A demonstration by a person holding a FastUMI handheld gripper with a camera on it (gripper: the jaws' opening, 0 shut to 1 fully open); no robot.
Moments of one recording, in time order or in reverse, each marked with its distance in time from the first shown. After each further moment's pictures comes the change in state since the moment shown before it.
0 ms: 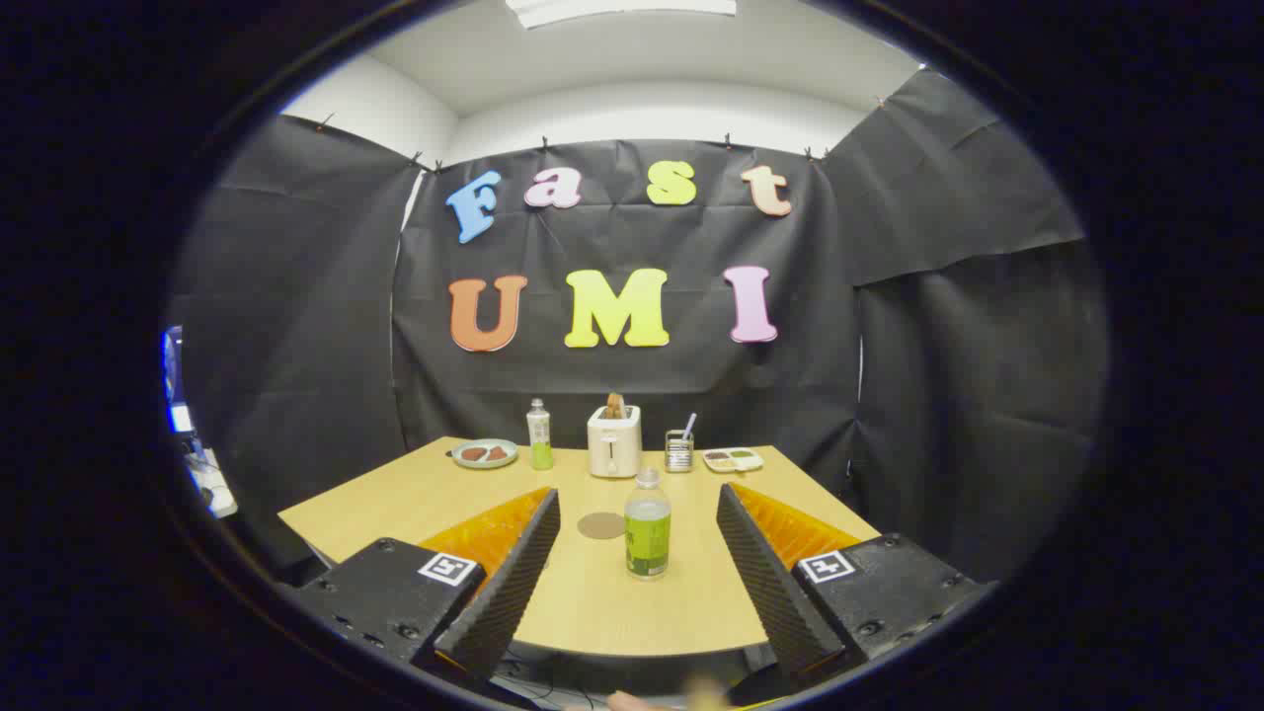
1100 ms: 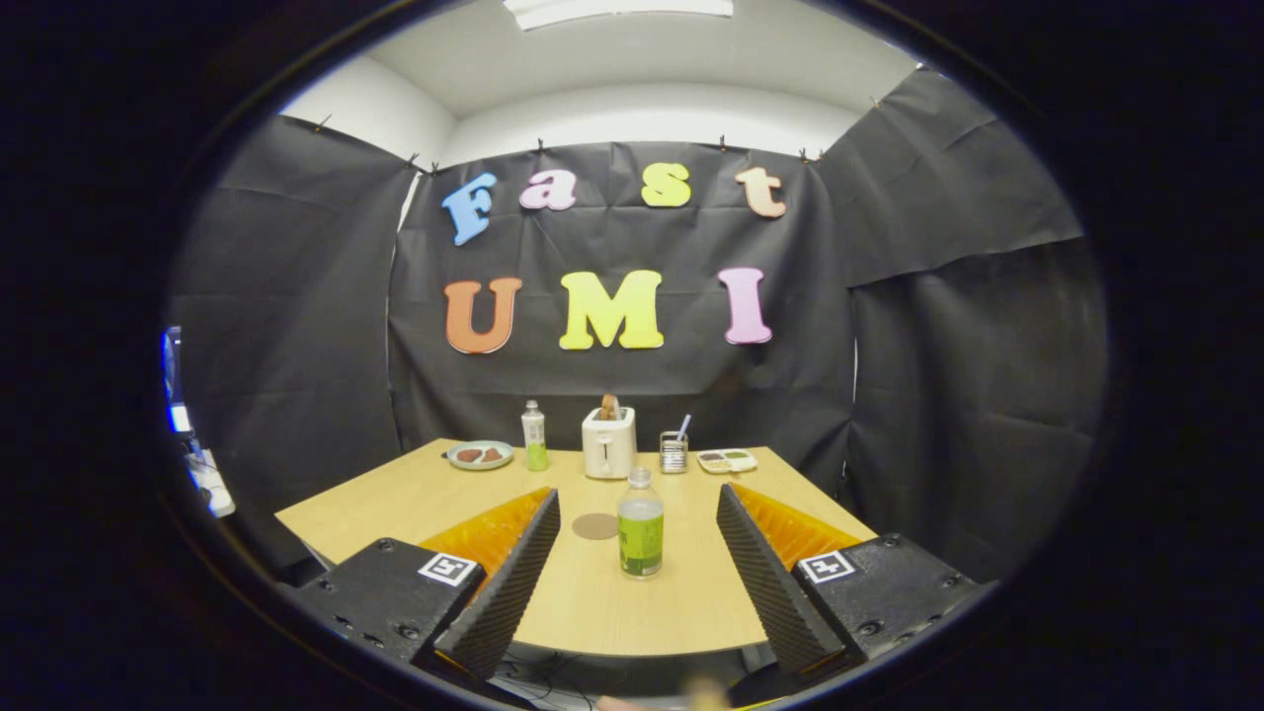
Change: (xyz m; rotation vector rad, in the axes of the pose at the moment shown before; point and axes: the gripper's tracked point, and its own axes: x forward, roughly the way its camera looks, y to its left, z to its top) arm 0.000 -0.009 -0.003 0.012 0.000 -0.013
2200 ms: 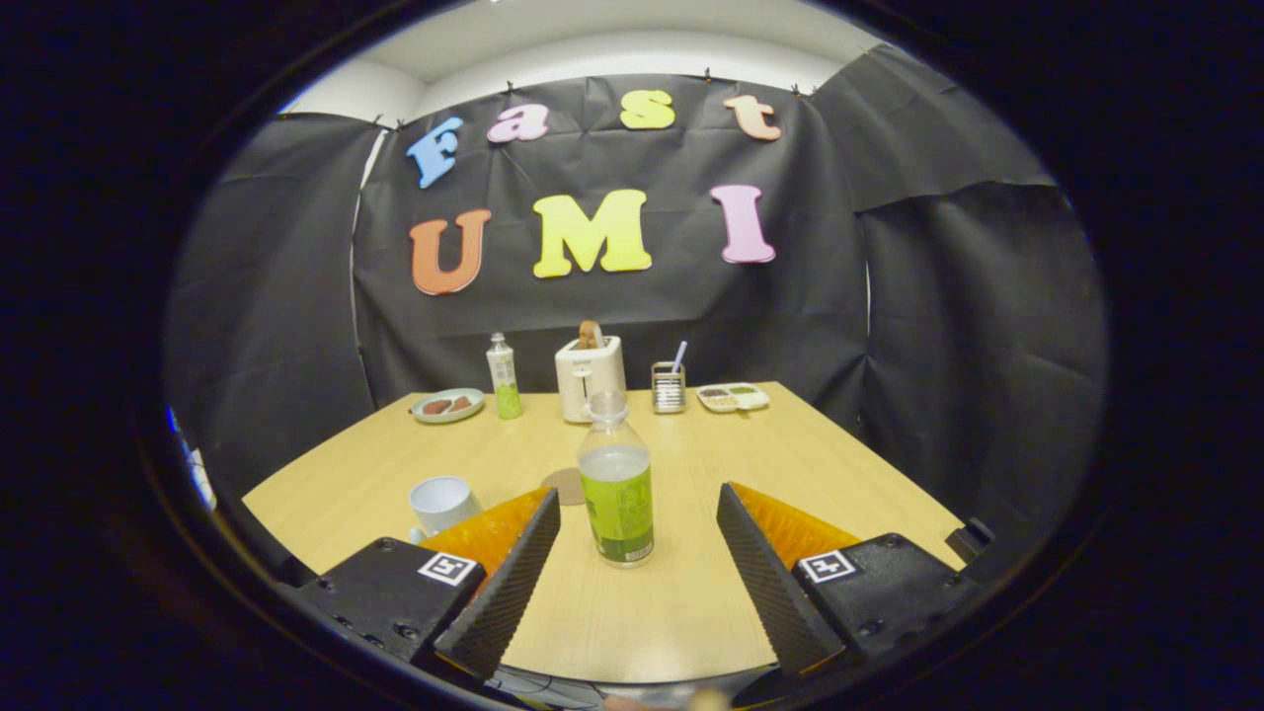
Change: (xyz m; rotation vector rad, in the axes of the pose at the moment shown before) arm 0.141 -0.022 -0.088 0.047 0.199 -0.013
